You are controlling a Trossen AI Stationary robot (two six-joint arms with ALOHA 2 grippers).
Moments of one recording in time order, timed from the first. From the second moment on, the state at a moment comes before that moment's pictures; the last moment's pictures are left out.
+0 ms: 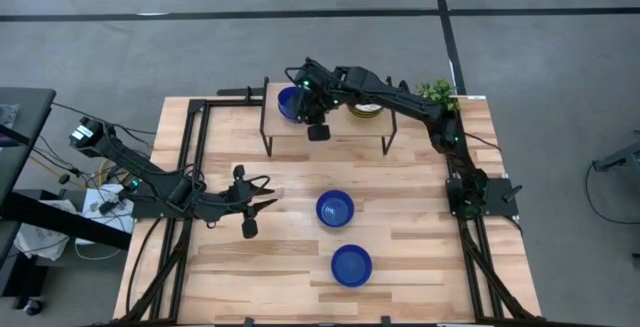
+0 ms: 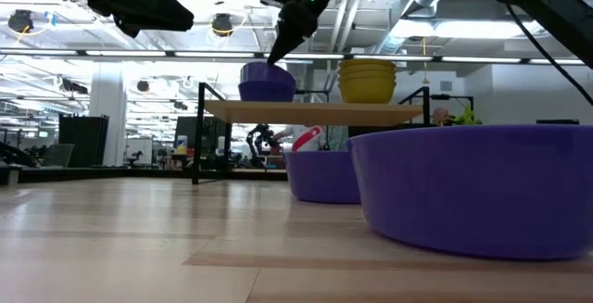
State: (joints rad) left arm -0.54 0.85 0.53 0.03 -0.75 -0.21; right arm -0.32 2.19 2.35 -1.07 -0.04 -0.61
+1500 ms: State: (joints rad) left arm -0.54 0.85 0.53 0.04 -0.74 -0.22; right arm -0.30 2.07 2.35 -1.03 -0.06 -0.51
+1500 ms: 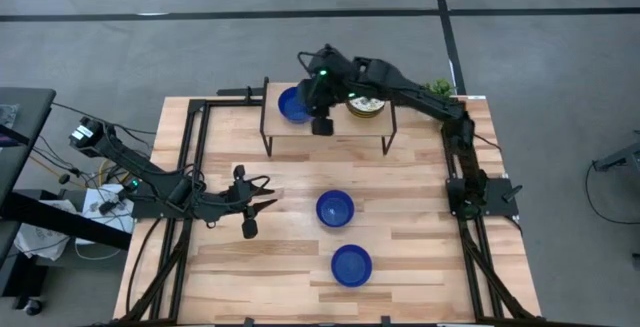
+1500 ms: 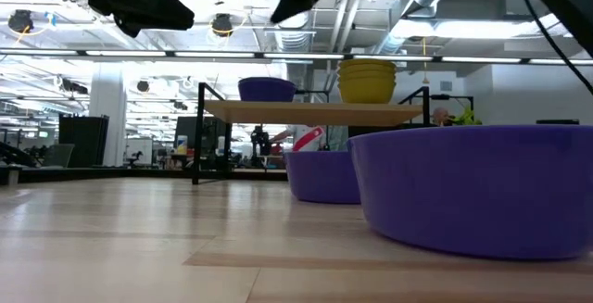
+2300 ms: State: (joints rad) left arm -0.50 1.13 0.53 0.41 -0.66 -0.24; right arm 0.07 1.87 2.30 -1.46 -0.29 -0.37
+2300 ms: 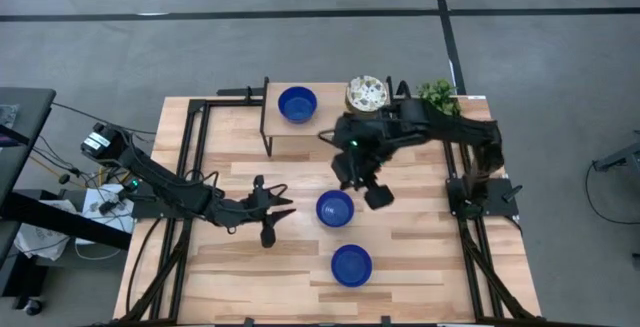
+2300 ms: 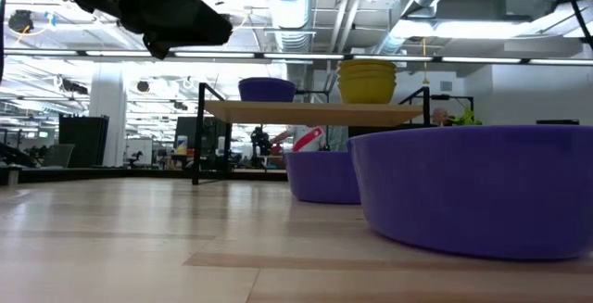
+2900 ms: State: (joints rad) left arm -0.48 1.13 0.53 0.45 -0.62 -0.27; right arm 0.28 1.15 1.22 -0.72 0.02 -0.04
